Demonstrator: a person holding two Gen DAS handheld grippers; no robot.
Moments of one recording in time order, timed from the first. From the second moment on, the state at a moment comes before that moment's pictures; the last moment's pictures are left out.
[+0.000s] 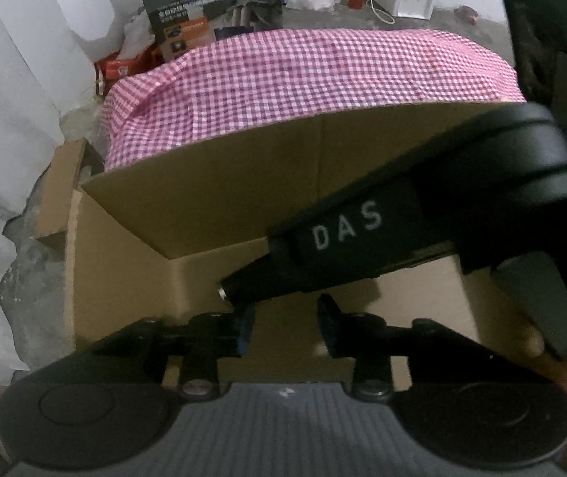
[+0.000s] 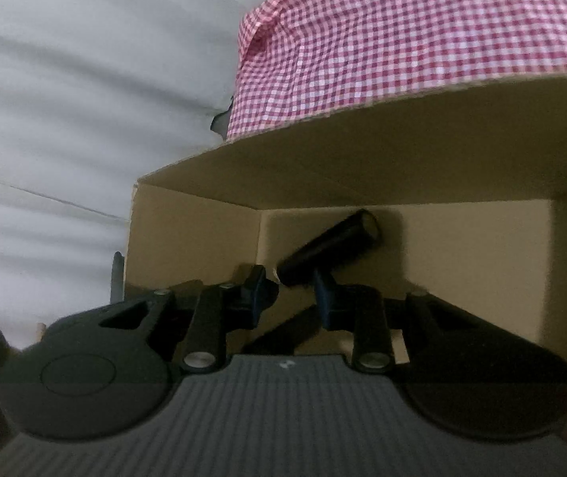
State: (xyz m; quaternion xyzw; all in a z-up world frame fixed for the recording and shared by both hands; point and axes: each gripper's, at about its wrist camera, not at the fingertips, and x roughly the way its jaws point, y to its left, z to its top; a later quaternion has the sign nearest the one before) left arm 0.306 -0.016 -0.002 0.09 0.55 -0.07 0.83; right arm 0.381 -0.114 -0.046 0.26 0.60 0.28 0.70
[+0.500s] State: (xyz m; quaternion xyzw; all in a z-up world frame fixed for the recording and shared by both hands) left arm 0.245 -0.015 0.088 0.07 0.46 -0.09 0.88; right arm 0.343 -0.182 0.005 0.28 0.53 0.28 0.75
